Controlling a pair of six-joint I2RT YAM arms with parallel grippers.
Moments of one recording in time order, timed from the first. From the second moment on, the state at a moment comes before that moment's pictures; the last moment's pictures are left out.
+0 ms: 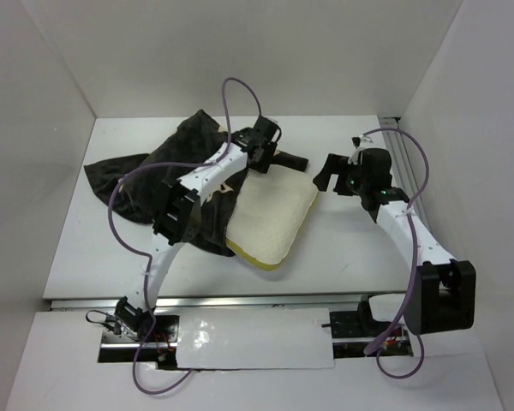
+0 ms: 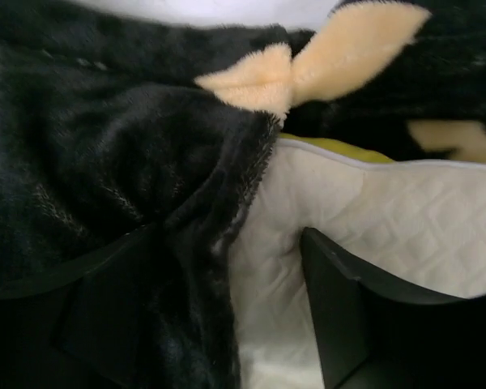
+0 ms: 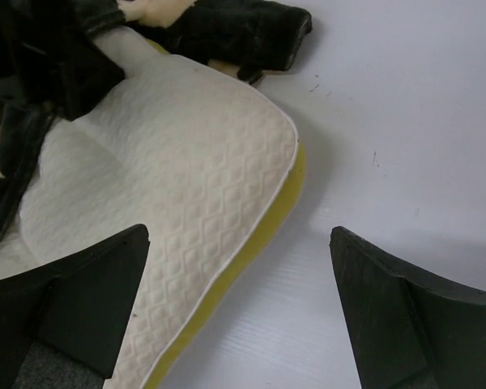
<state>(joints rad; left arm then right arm) -0.57 2.40 2.29 -0.81 -0.29 -0.16 0.09 1.26 0.89 -0.17 -0.25 0.29</state>
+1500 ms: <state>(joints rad) -0.48 2.32 2.17 -0.66 -0.33 -0.14 0.21 1.39 0.89 -0.16 -0.22 0.30</state>
